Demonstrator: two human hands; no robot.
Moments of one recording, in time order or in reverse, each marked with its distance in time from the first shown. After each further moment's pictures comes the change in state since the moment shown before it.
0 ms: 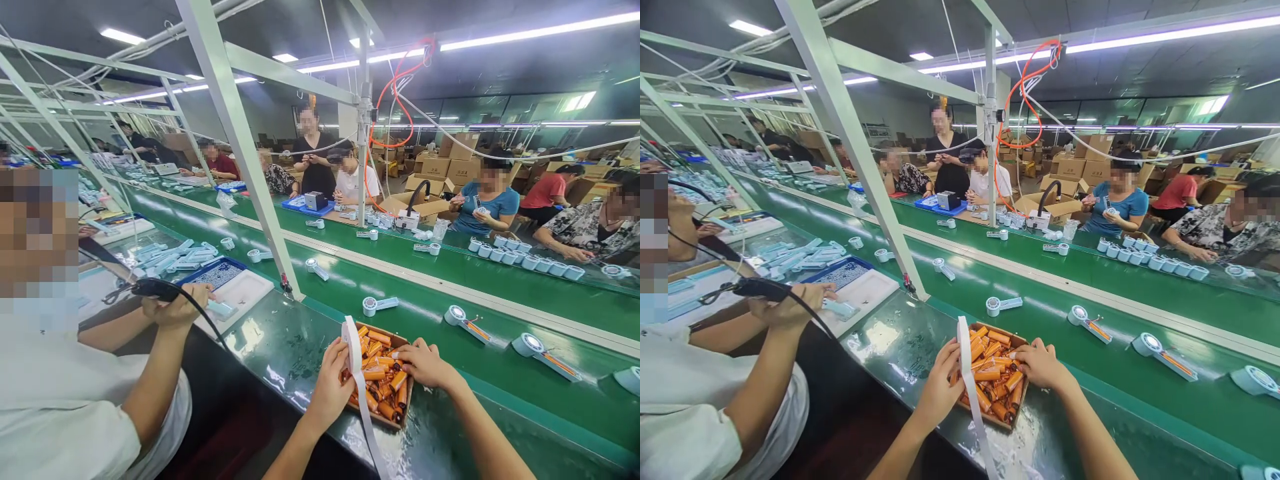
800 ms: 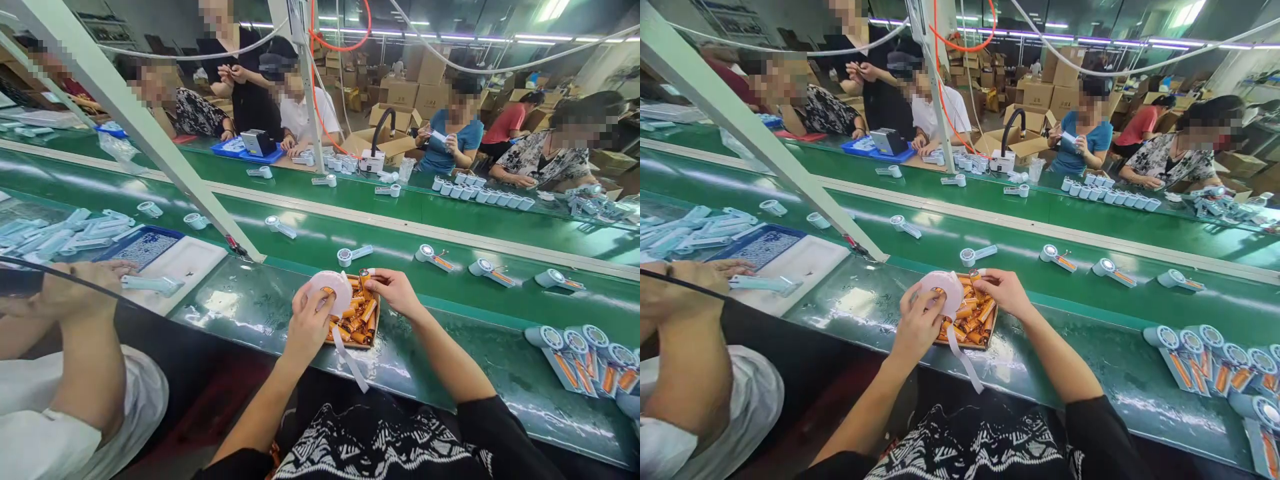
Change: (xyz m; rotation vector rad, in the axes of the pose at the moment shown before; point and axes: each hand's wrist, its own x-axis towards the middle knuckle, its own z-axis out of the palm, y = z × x) left_hand 0.019 0.058 -0.015 0.607 0.066 0.525; right_hand -0.023 -0.043 -0.025 1.260 0.519 -0.116
